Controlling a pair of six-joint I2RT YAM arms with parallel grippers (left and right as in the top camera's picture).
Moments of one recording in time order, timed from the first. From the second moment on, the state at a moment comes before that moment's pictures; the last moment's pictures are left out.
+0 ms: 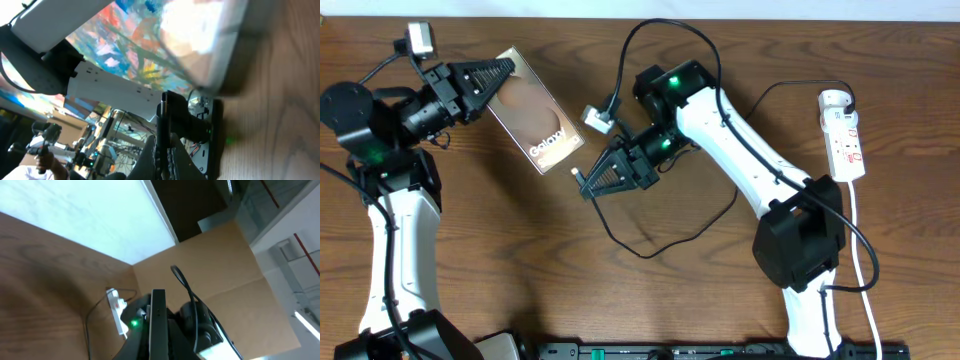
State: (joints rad) left arm 0.35 1.42 1.02 0.58 1.32 -1.30; right arm 0.60 2.16 2.00 -1.61 -1.47 -0.85
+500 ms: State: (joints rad) left arm 0.34 1.42 1.02 0.58 1.33 -1.32; right arm 0.57 2.16 2.00 -1.59 -1.47 -0.85
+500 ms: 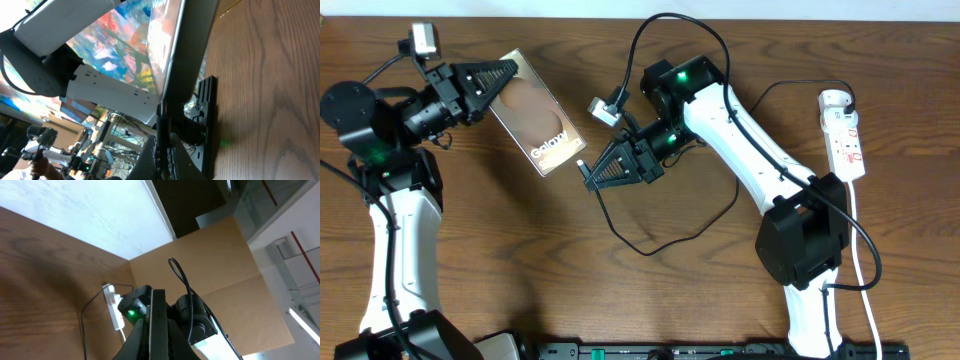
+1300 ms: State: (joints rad) left arm 0.32 1.42 1.02 0.58 1.31 -1.32; right arm 0.58 2.16 2.00 -1.59 -1.49 -0.85
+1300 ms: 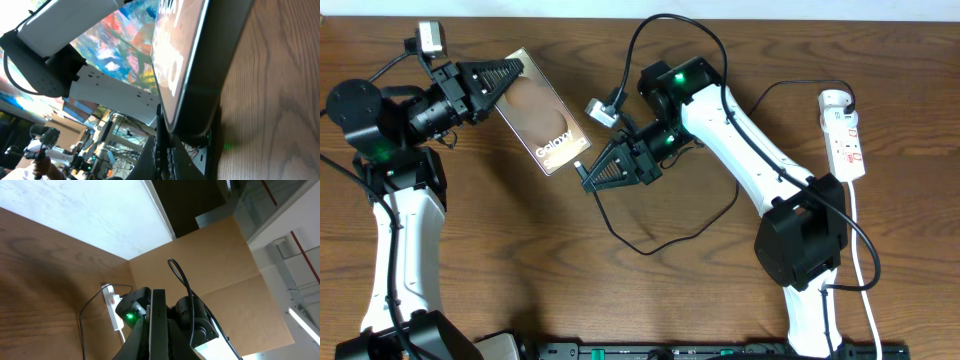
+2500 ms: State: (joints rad) left arm 0.32 1.42 1.02 0.49 1.31 -1.26; right arm 0.59 2.16 2.00 -1.58 -1.49 -0.85
